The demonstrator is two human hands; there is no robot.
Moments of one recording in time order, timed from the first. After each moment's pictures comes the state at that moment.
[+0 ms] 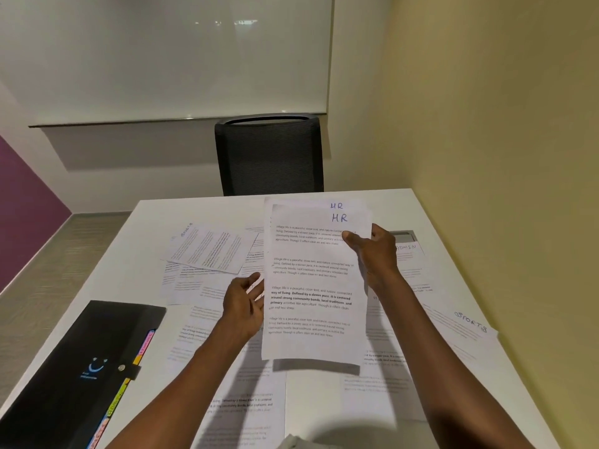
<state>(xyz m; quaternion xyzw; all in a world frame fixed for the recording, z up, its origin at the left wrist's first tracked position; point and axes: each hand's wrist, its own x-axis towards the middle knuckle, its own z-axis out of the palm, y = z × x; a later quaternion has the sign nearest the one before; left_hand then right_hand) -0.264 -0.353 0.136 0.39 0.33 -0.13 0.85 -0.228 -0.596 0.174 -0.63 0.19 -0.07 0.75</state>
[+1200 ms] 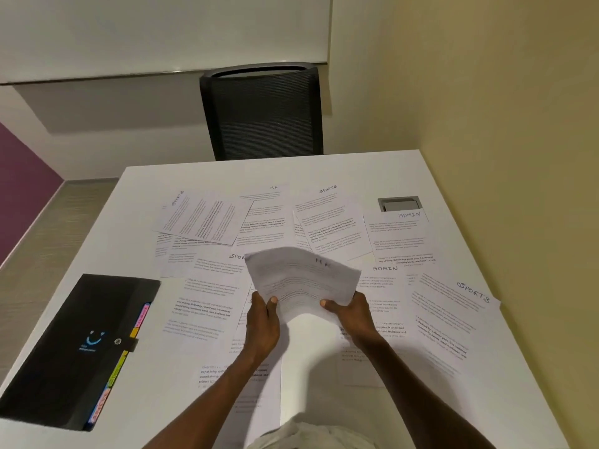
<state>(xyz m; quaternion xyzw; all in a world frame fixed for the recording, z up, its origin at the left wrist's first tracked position) -0.320 -0.382 0.042 0.84 0.13 -0.05 0.53 -0.316 -0.574 0.029 -0.72 0.20 0.08 0.66</state>
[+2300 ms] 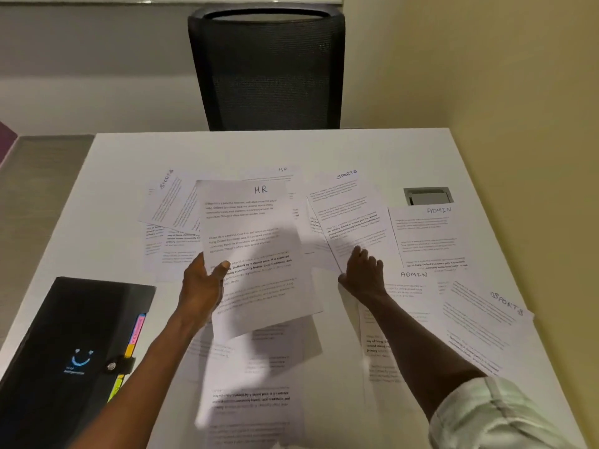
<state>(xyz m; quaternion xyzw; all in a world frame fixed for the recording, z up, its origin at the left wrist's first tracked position) -0.176 -0.235 0.044 0.71 0.18 -0.08 0.67 -0.161 -0.558 -0.044 -0.99 0.11 0.13 0.01</state>
